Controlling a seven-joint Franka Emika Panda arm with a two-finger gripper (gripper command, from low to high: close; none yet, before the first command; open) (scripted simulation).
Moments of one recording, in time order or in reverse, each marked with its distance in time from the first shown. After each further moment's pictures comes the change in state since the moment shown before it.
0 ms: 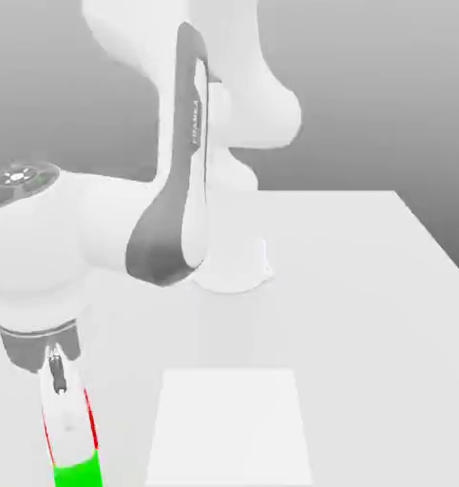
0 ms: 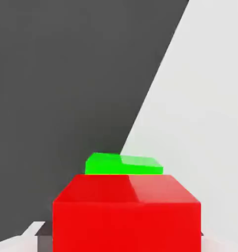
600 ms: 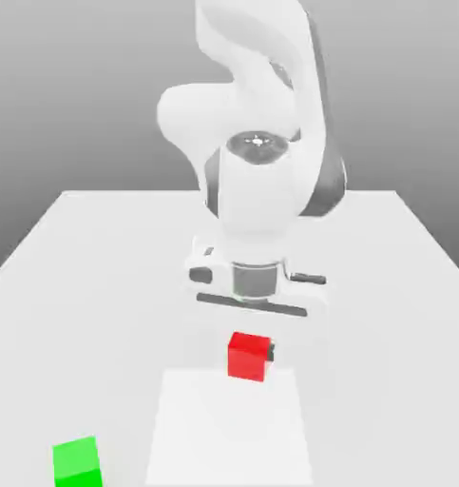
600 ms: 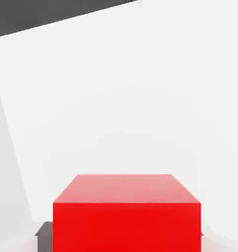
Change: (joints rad) arm 0.209 -0.368 0.178 -0.454 -0.060 0.091 -0.348
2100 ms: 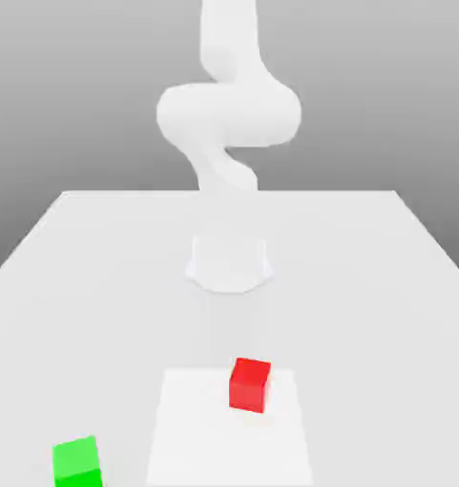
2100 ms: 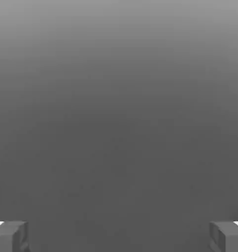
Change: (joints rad) arm 0.006 -0.724 -0.036 0.415 -0.041 -0.421 -0.332
